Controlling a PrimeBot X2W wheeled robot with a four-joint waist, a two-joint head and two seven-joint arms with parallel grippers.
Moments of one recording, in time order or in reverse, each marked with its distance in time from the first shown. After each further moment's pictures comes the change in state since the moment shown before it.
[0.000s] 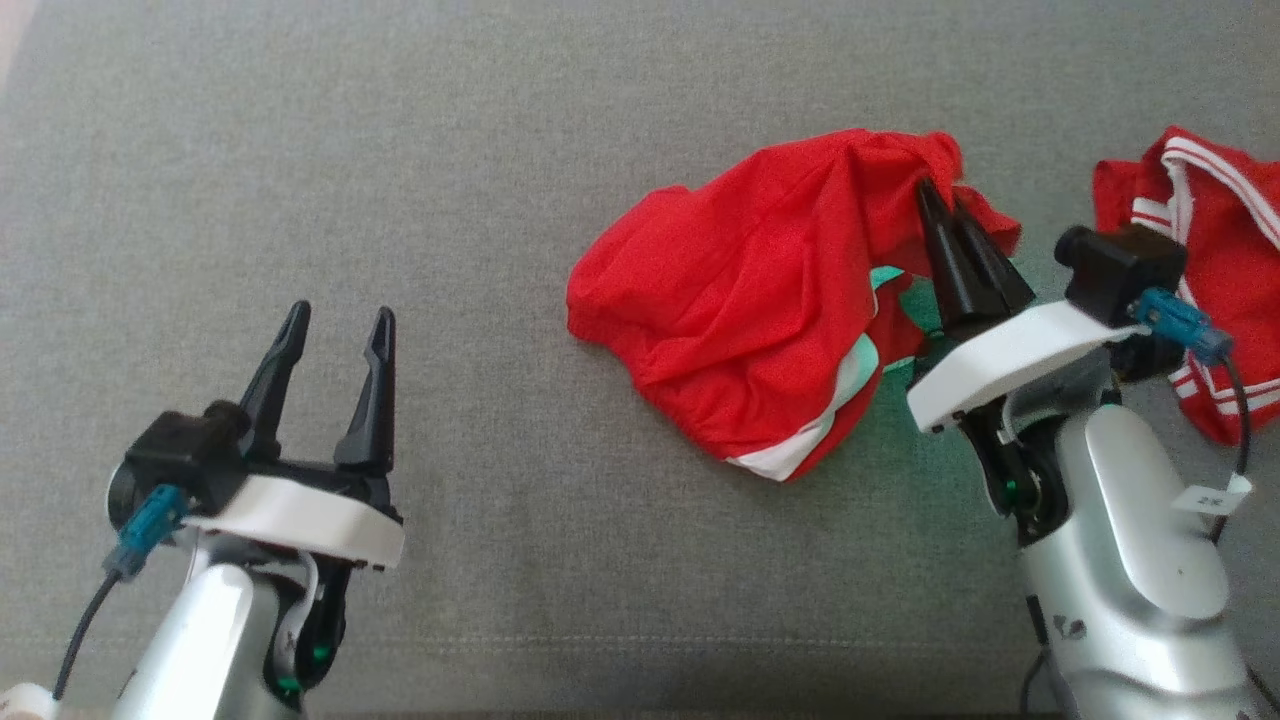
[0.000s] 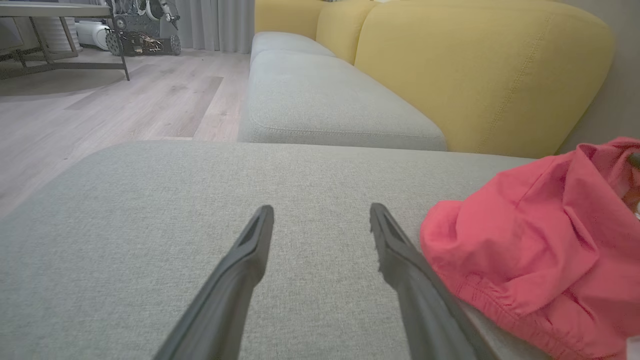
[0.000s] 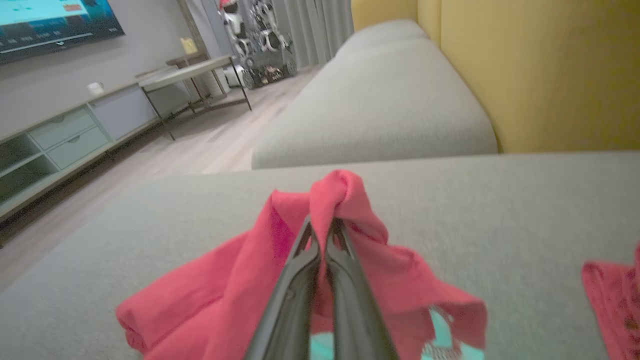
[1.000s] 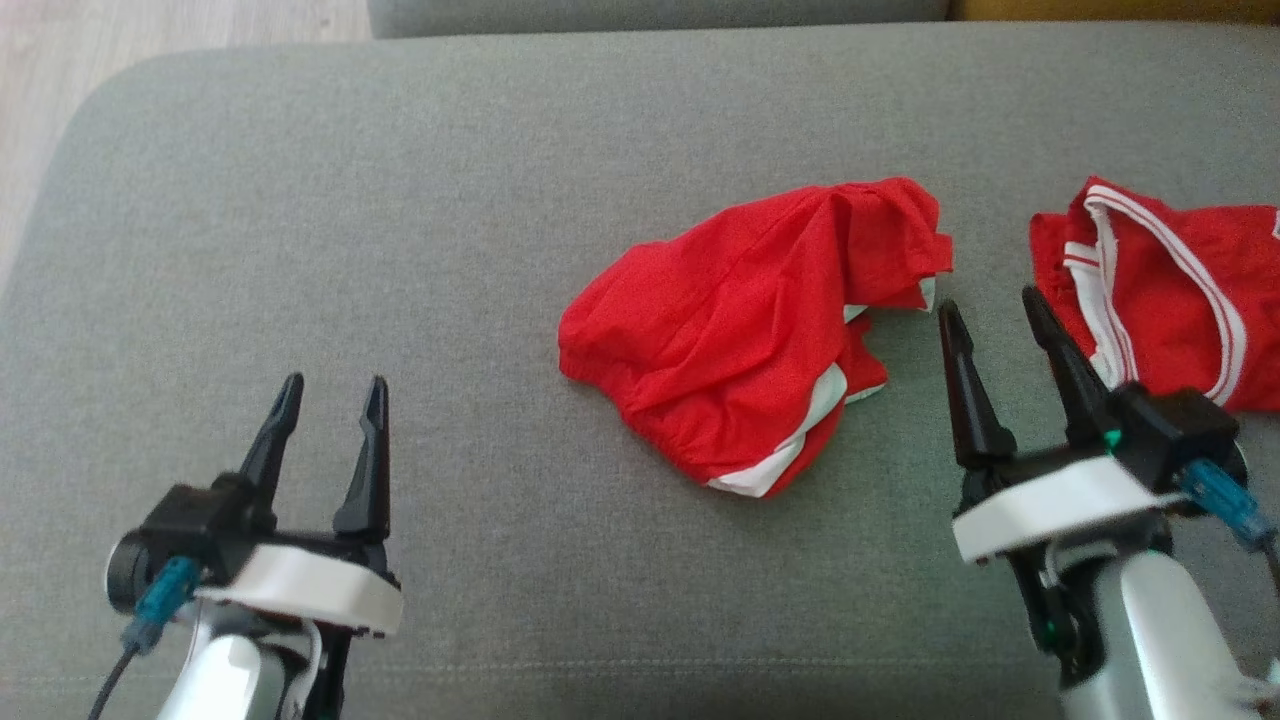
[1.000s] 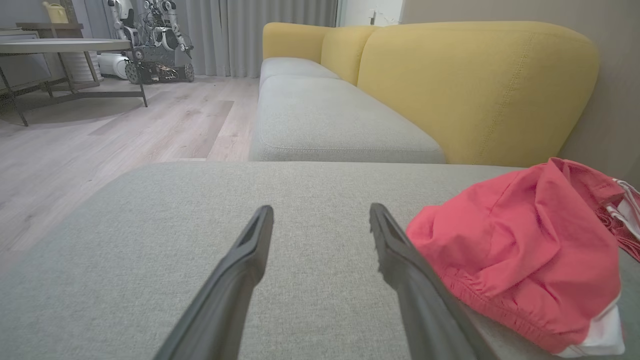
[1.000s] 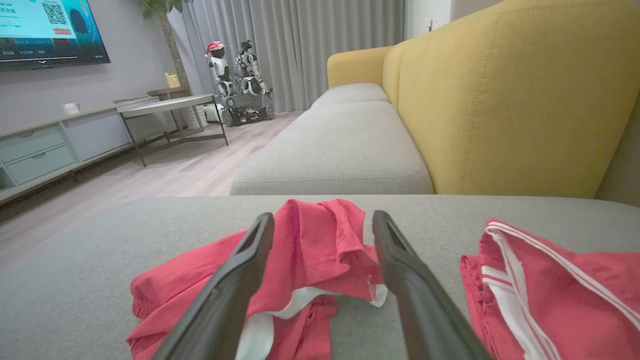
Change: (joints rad) left arm 0.109 -0.016 0.029 -0.025 0.055 0.029 -0.009; right arm 0.264 0.003 -0.070 -0.168 -0.116 0.000 -0.115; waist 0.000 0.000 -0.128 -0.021
